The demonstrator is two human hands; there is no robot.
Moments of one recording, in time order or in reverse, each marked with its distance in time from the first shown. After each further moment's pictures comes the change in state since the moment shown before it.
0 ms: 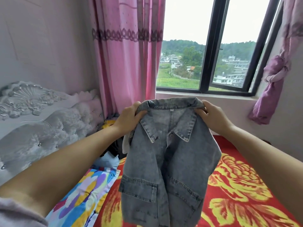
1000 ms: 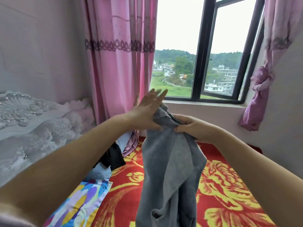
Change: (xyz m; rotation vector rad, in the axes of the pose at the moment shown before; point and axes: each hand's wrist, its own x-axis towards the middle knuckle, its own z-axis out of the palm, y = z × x) left_hand 0.042 0.086 -0.008 0.352 -0.330 0.318; right_hand -0.002 -0.052 -0.006 0.763 -0.726 0.111
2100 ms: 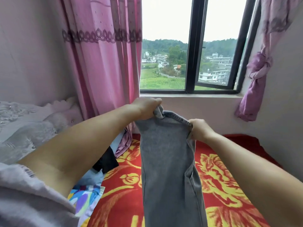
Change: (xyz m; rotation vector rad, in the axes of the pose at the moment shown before) left_hand 0.131 -0.033 0.063 0.182 -0.150 0.014; right_hand 0.034 0.093 -0.106 -0.859 0.519 0.372
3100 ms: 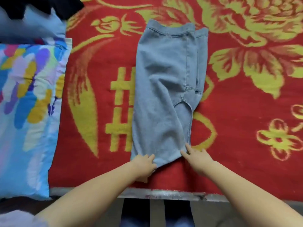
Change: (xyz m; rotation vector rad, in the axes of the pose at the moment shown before) left_hand -0.435 0.248 0.513 -0.253 -1.223 0.354; right_hand -0.398 0.201 0.464 -0.431 -1.211 0.001
